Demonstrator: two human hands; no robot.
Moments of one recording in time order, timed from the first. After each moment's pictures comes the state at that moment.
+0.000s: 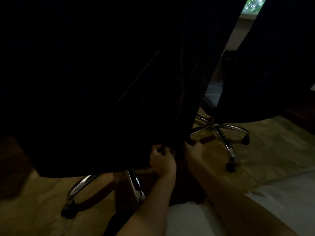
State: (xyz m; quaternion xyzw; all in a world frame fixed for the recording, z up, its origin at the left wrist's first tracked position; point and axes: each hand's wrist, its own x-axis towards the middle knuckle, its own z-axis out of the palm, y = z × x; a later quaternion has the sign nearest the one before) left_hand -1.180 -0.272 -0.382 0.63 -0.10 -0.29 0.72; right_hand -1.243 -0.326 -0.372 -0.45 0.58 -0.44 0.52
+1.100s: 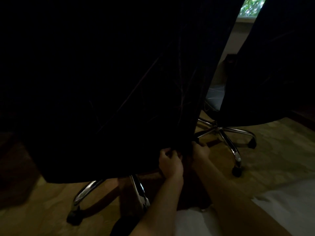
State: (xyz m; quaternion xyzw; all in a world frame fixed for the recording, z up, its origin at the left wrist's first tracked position) left_hand -1.191 -0.286 -0.381 0.57 -0.08 -0.37 0.73; right_hand -1.246 -0.332 -0.347 -0.30 0.55 -0.50 0.61
